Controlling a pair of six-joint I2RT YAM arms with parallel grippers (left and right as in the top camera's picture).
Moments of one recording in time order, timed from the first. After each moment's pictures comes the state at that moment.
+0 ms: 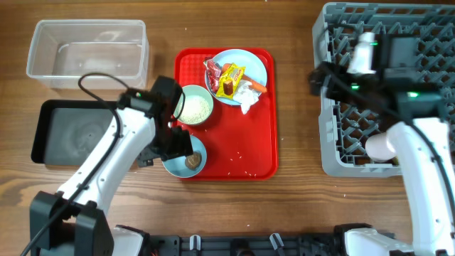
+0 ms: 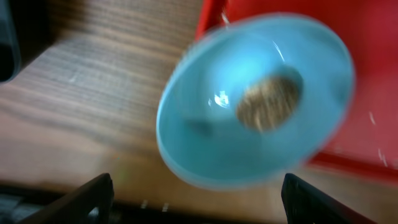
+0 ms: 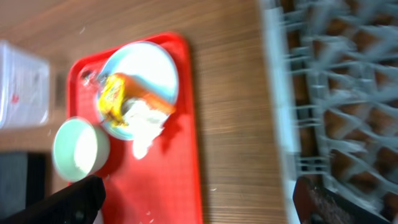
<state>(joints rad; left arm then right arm) -0.32 1.54 1.11 -1.25 0.04 -0.56 0.07 1.37 1.36 -0.95 -0.21 0.30</state>
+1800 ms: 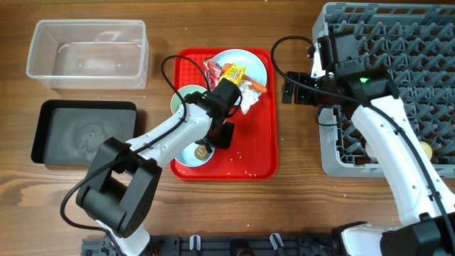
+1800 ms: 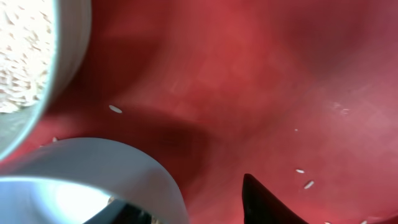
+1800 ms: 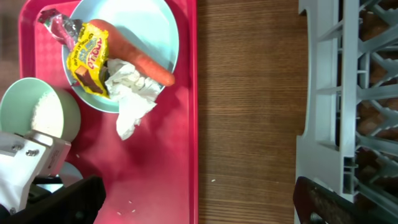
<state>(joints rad) -0.60 1.84 1.19 -0.82 0.03 -0.36 0.24 1.51 1.36 -0.96 -0.07 0.31</state>
